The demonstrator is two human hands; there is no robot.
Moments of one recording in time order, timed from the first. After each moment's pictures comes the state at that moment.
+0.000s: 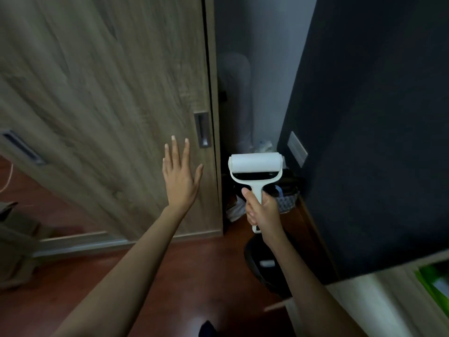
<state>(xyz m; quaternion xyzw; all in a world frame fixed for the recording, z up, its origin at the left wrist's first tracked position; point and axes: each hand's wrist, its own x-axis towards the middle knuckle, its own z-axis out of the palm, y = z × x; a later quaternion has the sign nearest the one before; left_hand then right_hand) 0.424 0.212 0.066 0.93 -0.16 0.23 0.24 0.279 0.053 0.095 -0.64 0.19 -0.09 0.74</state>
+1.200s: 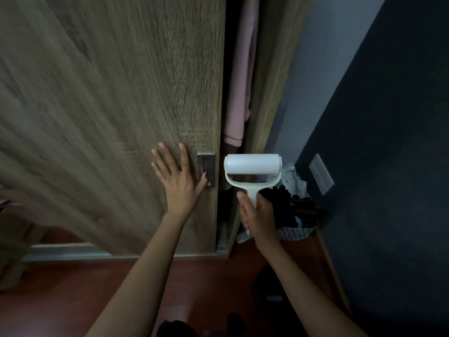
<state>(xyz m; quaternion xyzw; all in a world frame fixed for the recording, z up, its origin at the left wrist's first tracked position) 0.597 0.238 0.049 0.92 -0.10 0.29 0.23 0.473 0.087 0.101 -0.66 0.15 -0.08 0.73</state>
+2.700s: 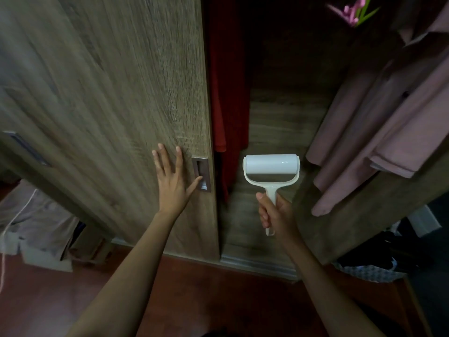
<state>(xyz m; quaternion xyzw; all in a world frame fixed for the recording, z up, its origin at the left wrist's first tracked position) 0.655 0.612 0.059 0.94 -0.05 0.28 0.17 0.563 0.359 0.101 -0.67 0.05 0.00 0.74</state>
